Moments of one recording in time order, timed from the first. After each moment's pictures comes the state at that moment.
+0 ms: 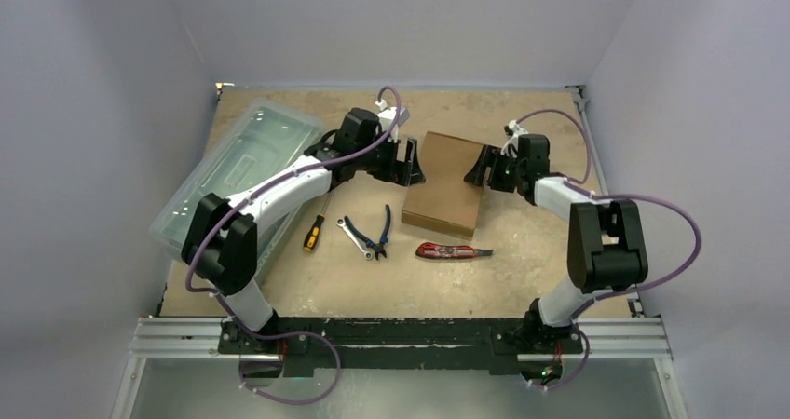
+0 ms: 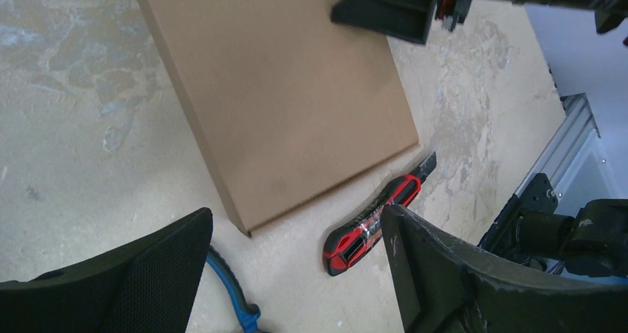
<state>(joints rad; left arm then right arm) -0.60 1.68 1.30 -0.26 0.36 -0.34 0.07 1.67 0.90 0.04 -0.36 0.32</state>
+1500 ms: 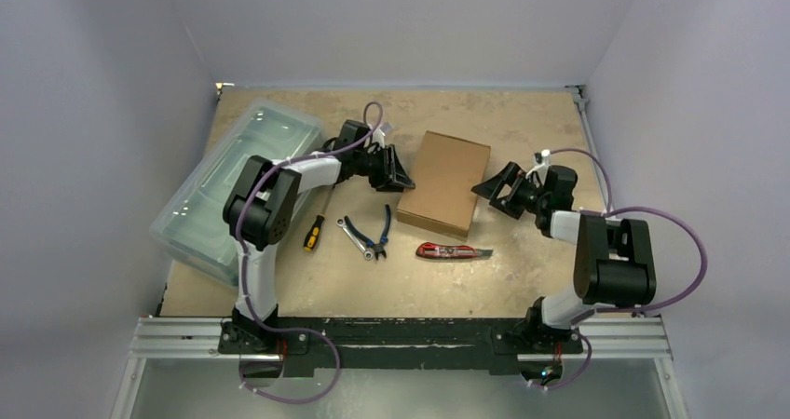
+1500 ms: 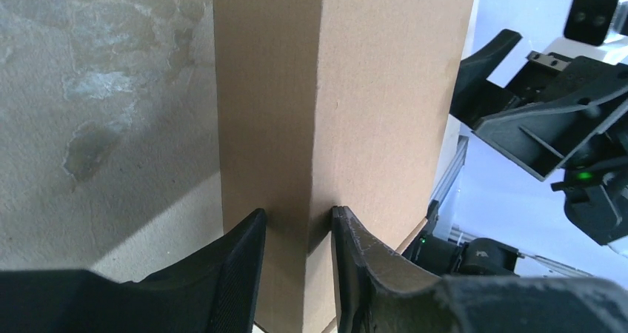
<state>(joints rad) -0.44 2.06 1.30 -0.02 0.66 -0.70 -0.13 1.52 0.54 0.38 -0.70 0.63</state>
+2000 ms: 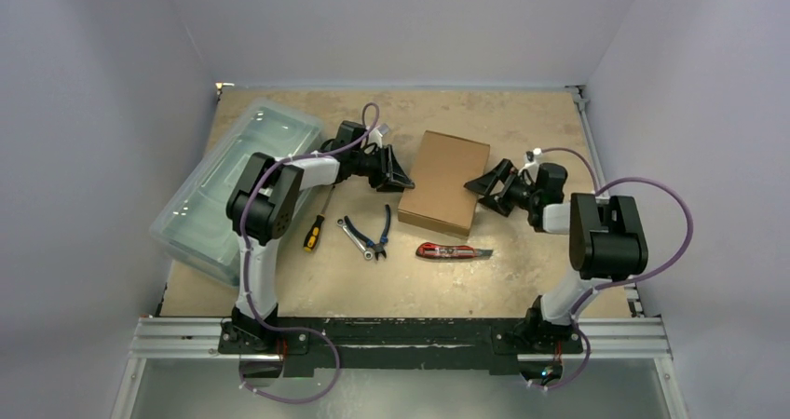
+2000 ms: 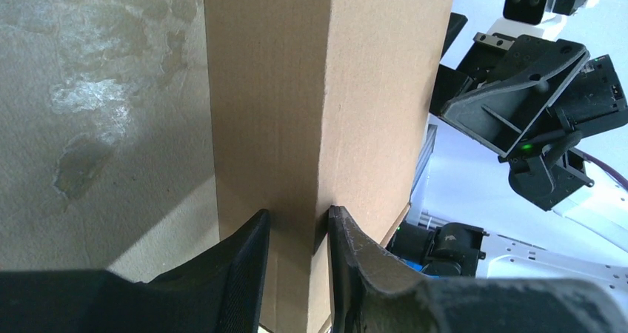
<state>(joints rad) -0.41 2.11 1.30 0.05 0.78 -0.76 -0.10 1.69 0.56 0.56 -0.76 0.74</state>
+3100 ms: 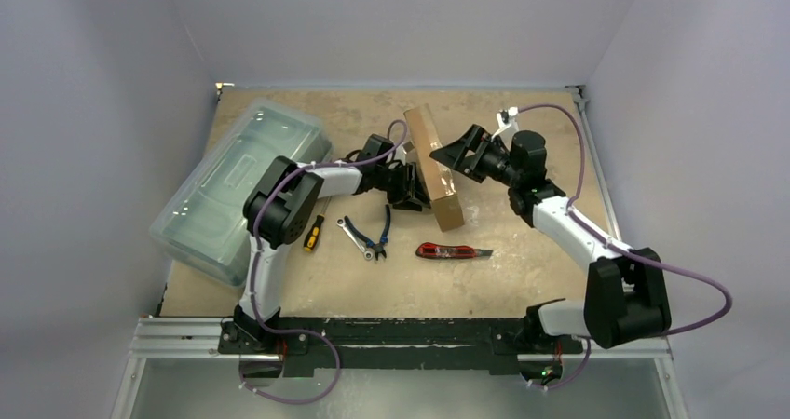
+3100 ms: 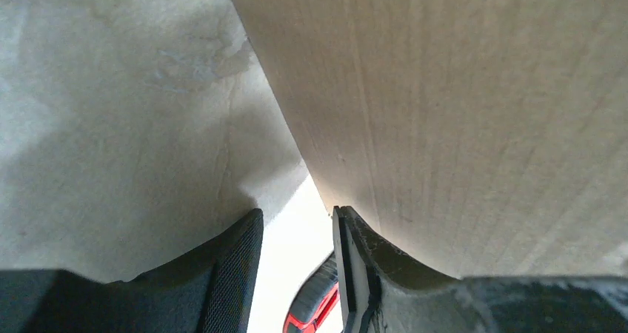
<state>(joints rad) -0.56 2.16 1.32 0.01 0.68 -0.76 0.25 1.32 0.79 0.29 -0.51 0.84</state>
